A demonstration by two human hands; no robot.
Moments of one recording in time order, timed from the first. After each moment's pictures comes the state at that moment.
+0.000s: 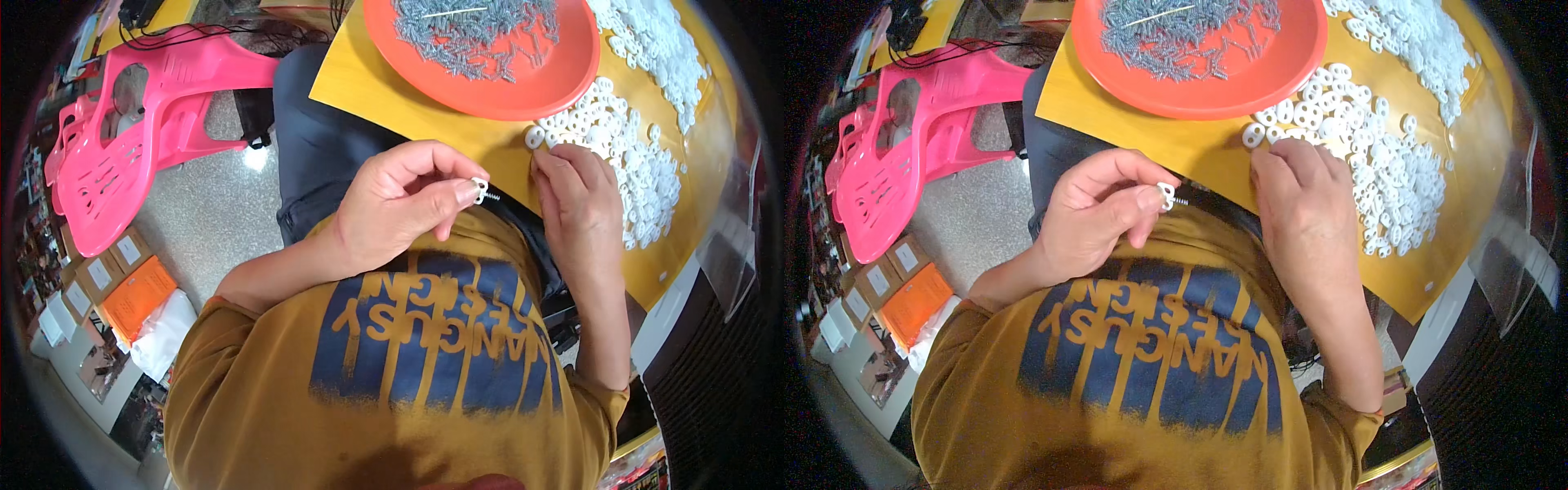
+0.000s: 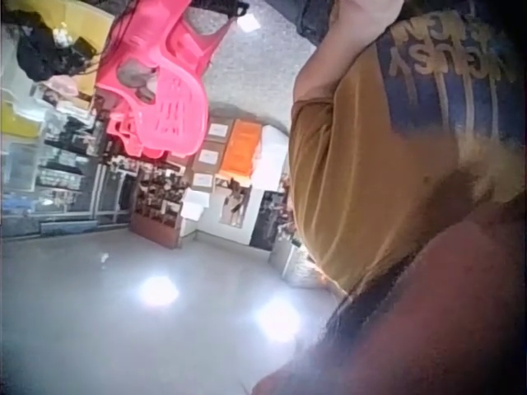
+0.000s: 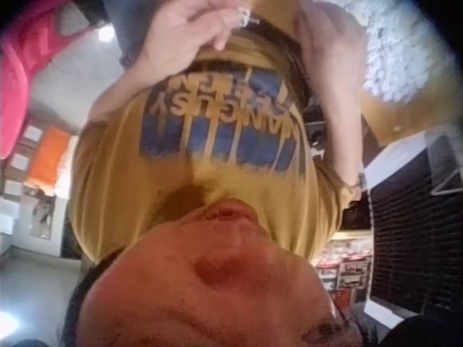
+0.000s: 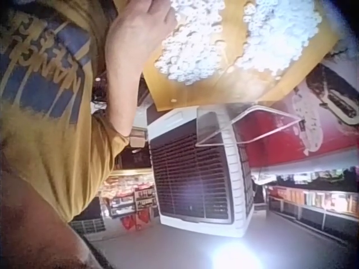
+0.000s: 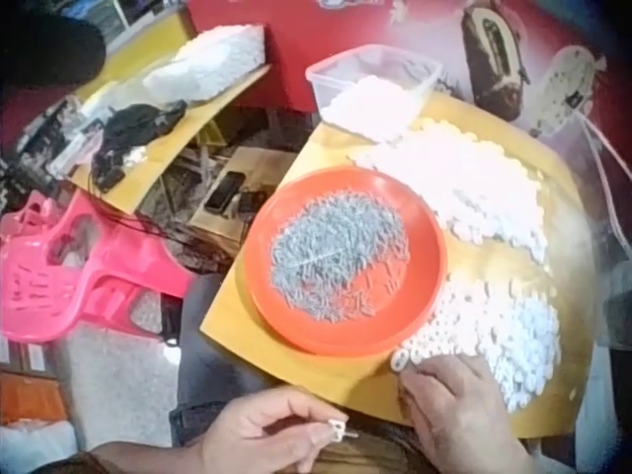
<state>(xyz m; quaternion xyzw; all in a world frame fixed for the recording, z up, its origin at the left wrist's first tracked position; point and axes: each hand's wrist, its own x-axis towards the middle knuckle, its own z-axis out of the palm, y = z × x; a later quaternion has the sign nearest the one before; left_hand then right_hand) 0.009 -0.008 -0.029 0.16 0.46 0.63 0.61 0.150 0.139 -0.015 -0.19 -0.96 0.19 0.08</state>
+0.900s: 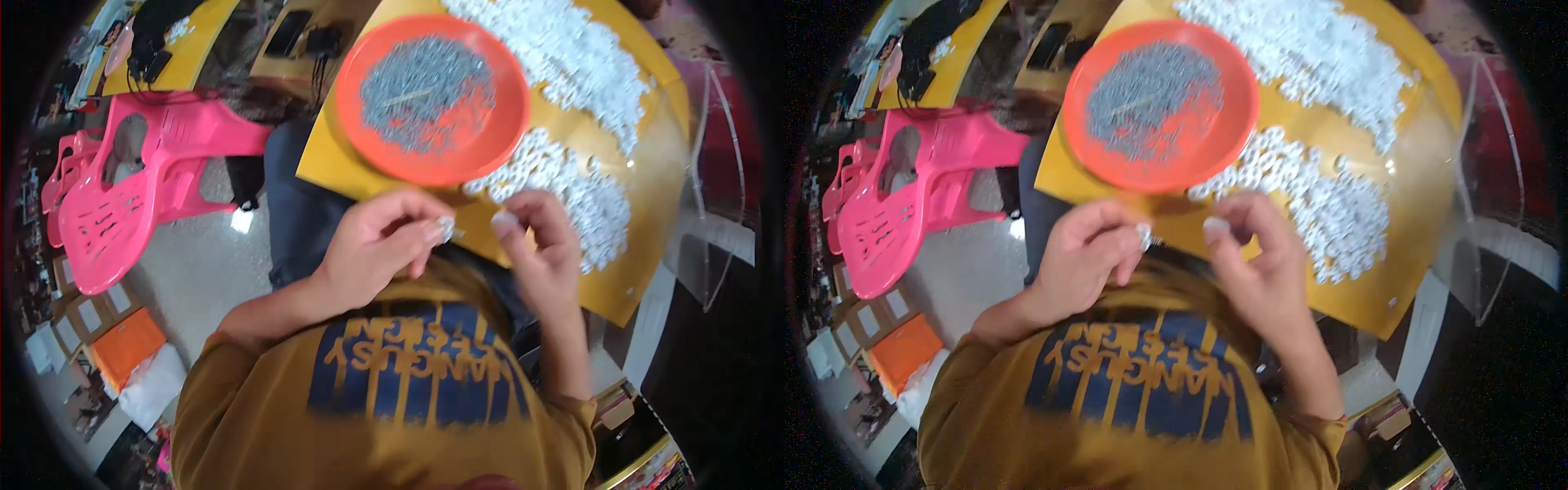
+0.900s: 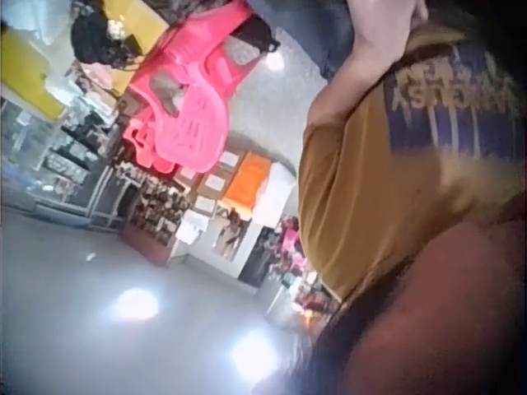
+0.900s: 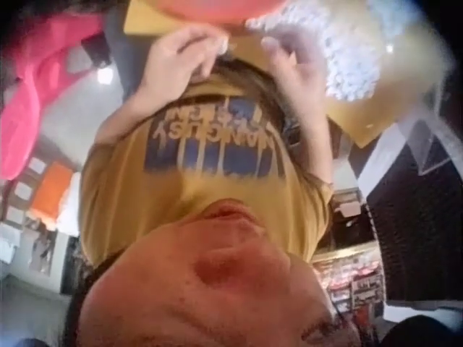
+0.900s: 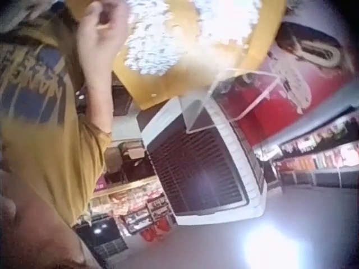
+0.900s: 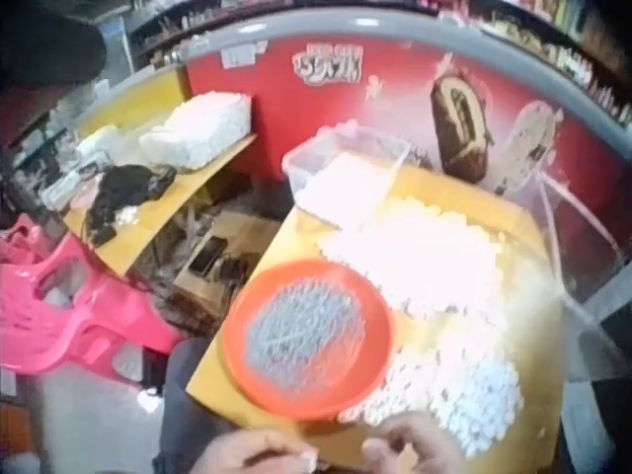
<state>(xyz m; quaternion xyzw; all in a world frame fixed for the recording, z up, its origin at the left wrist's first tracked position) 0.010 0.014 0.000 0.18 0.51 0.61 0.58 0.153 0.132 0.006 -0.36 -0.69 0.59 0.19</state>
